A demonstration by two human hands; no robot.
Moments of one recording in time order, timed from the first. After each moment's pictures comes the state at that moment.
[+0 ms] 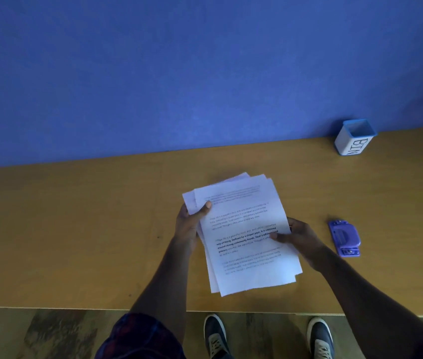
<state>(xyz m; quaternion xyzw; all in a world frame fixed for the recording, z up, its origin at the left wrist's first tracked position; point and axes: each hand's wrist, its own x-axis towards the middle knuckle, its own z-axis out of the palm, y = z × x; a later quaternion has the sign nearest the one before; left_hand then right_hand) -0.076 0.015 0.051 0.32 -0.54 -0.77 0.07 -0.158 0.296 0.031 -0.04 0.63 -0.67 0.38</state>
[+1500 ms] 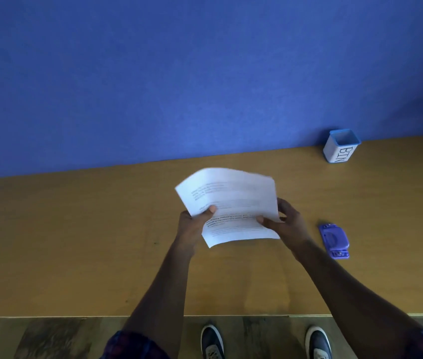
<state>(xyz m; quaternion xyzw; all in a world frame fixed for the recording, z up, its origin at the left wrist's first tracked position) -0.075 0.042 0.089 0.30 -0.61 -0.73 0.10 -0.160 0.274 0.067 -0.05 0.72 -0.67 0.18</state>
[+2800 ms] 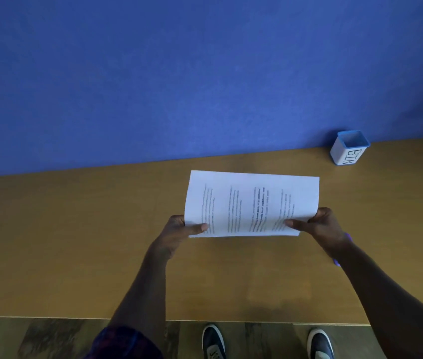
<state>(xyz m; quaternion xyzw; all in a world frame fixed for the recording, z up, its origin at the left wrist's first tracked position) -0.064 -0.020 0.076 0.24 -0.69 -0.68 -0.05 -0.195 0.325 0.074 -0.10 0.66 -0.71 0.22</state>
